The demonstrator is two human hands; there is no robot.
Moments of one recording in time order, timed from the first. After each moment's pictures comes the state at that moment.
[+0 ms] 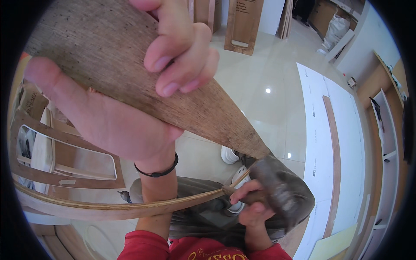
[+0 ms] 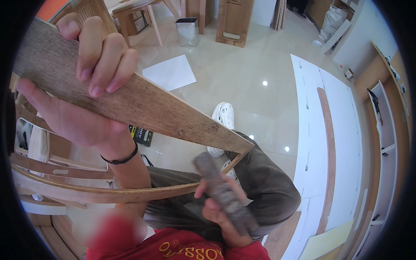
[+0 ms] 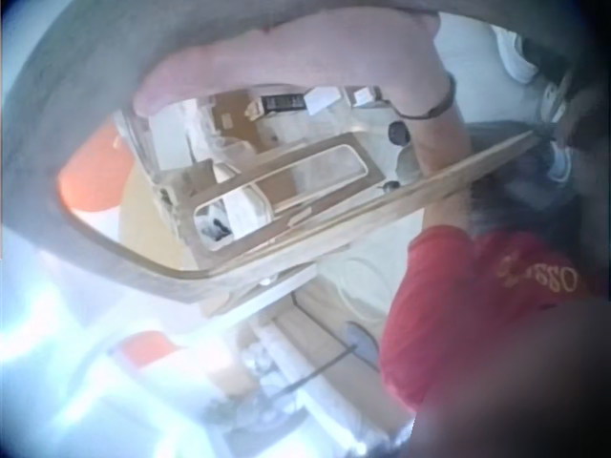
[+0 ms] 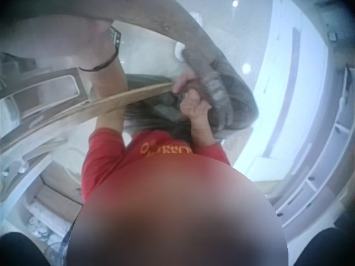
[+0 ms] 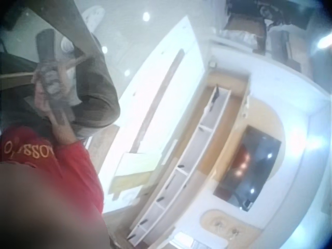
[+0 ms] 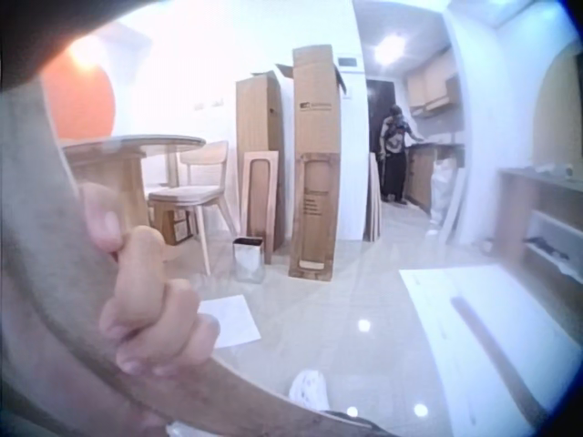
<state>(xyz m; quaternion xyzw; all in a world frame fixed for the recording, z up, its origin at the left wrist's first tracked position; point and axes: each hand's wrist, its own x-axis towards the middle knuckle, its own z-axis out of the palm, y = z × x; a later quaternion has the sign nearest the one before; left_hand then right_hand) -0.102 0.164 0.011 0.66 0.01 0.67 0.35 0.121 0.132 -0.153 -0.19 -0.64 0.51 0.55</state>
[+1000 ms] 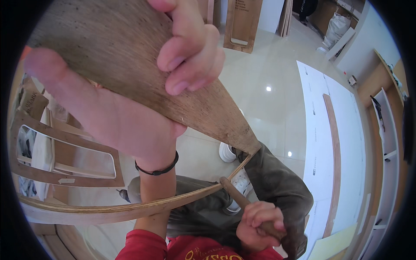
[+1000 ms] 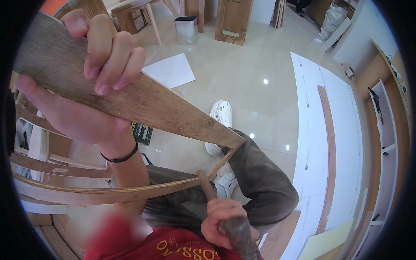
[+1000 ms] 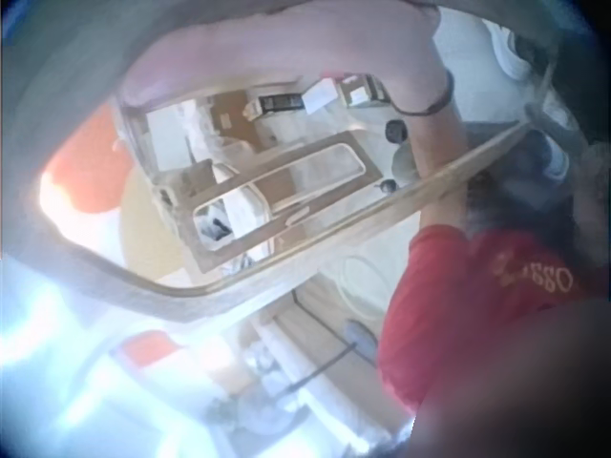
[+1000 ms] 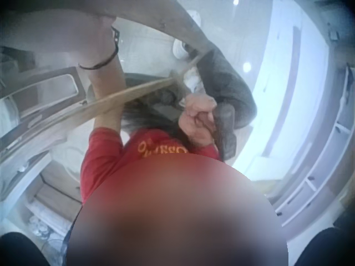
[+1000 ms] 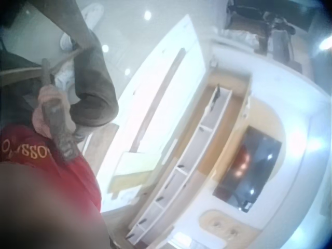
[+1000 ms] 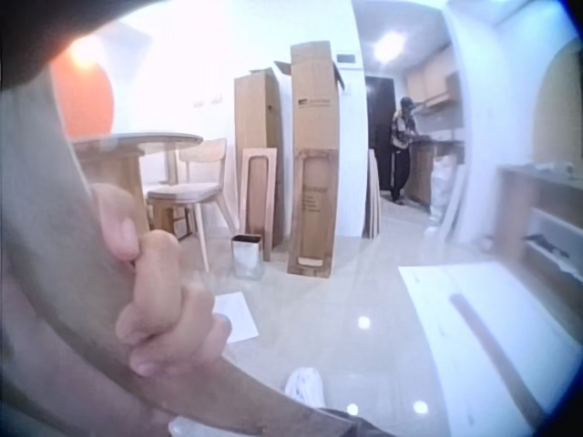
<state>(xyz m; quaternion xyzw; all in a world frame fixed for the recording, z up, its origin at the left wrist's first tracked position) -0.093 0.172 0.010 0.69 0.03 0.63 0.36 0.134 0.113 -0.164 -0.06 -0.56 0.45 0.70</state>
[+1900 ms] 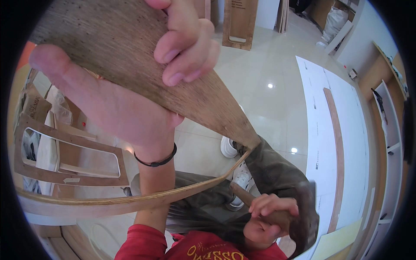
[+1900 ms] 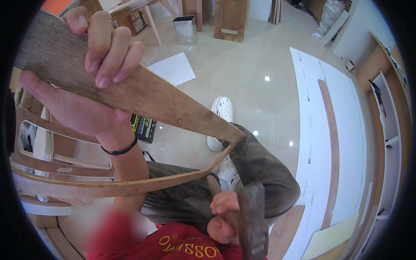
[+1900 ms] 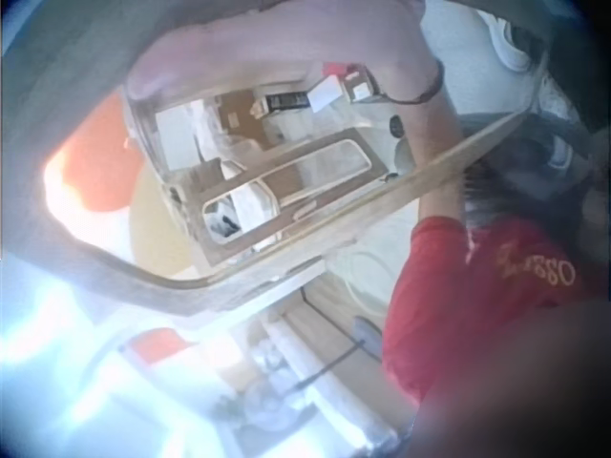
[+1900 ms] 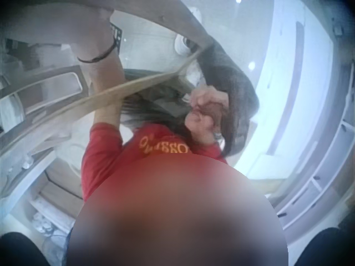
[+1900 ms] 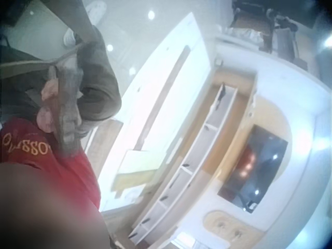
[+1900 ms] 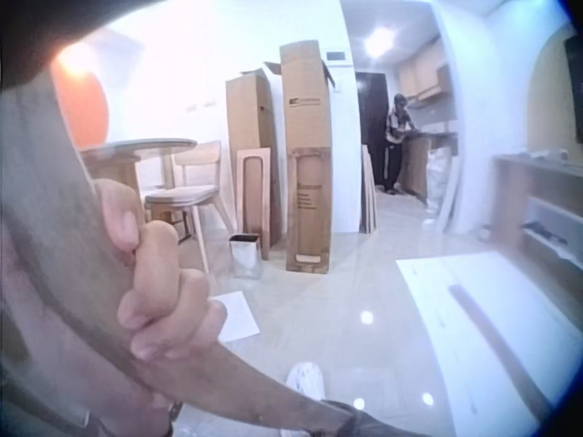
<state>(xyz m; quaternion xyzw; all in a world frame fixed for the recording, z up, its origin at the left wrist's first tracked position) -0.062 0.172 0.015 0.64 0.07 0.71 0.31 0.167 0.108 -0.143 -0.19 -0.62 0.45 0.61</state>
